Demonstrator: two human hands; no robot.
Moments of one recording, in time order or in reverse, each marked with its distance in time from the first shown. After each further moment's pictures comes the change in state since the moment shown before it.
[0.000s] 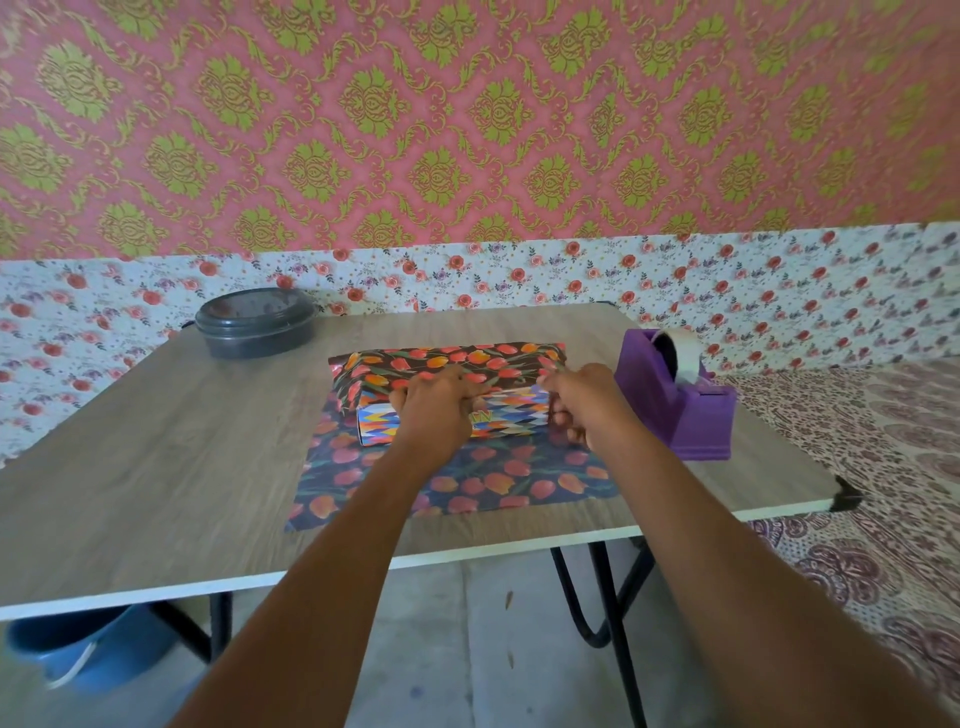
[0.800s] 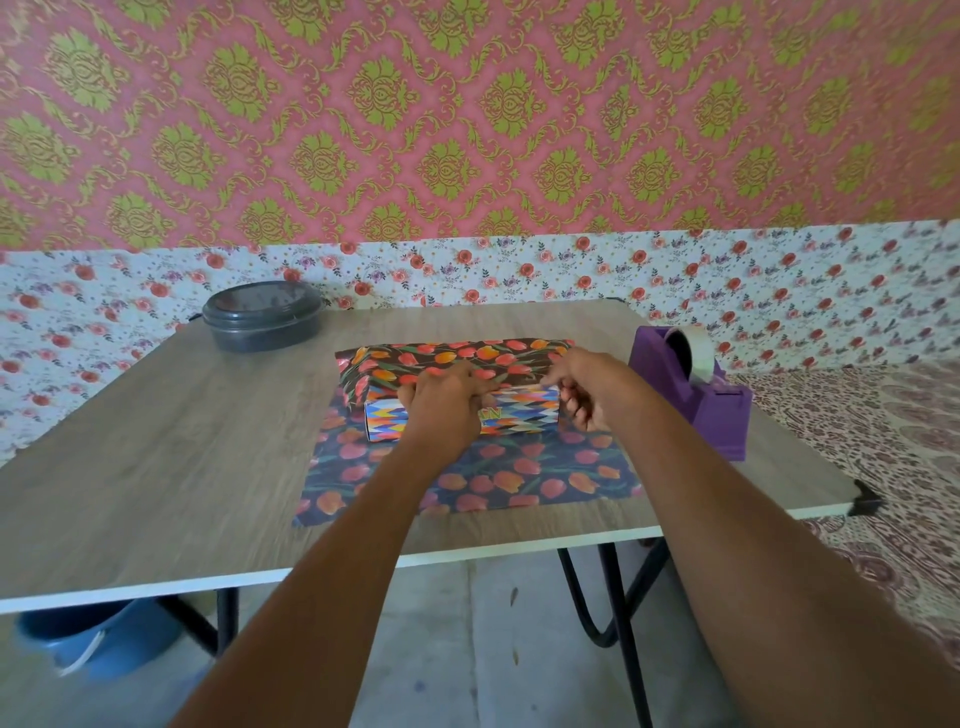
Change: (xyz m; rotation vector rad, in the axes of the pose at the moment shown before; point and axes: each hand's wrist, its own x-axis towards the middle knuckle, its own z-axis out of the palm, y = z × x) left_hand -0.003 0.000 0.000 0.016 0.004 0.015; right_hand 0.020 -0.022 -0.005 -0.088 -0.265 0.306
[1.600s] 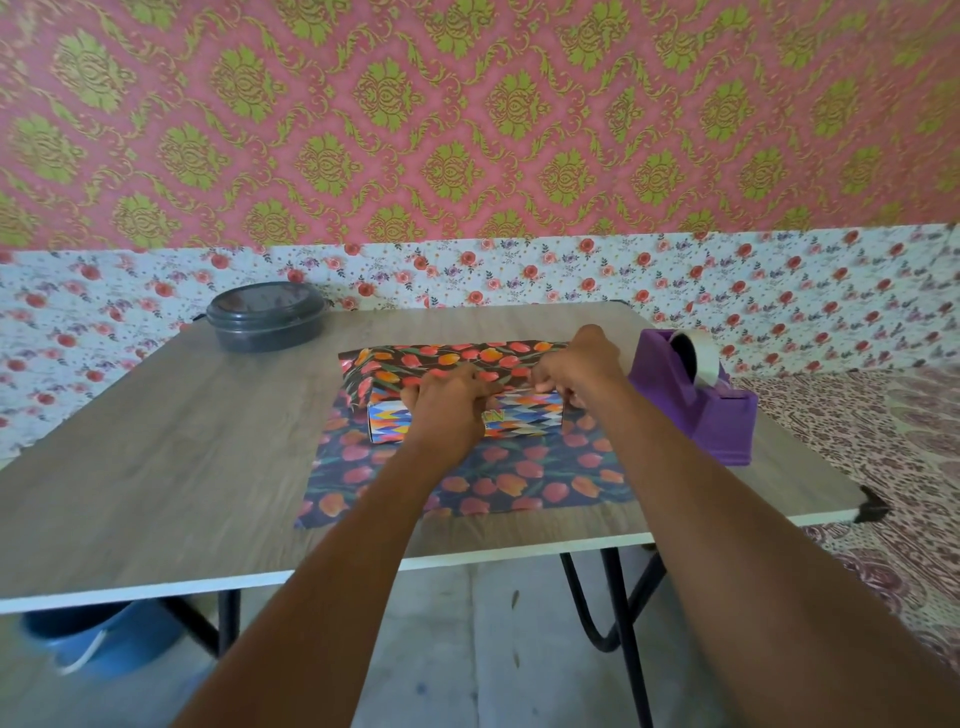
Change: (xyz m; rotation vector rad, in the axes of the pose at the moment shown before) left_hand -0.001 0.004 -0.004 0.029 -0.029 0.005; right_hand -0.020 -0.019 0.017 -0.238 0.303 -0.376
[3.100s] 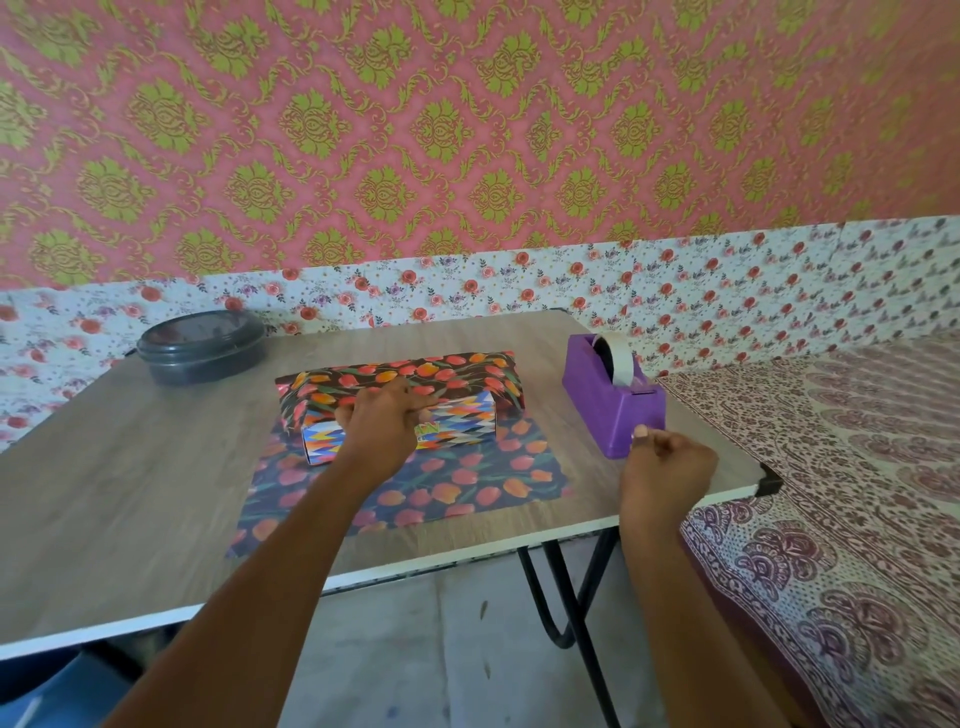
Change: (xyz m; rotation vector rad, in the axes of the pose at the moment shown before) left_hand 0.002 -0.003 0.003 -0.091 0.011 -0.024; right_hand -0.058 0.152 -0.046 0.542 0.784 0.025
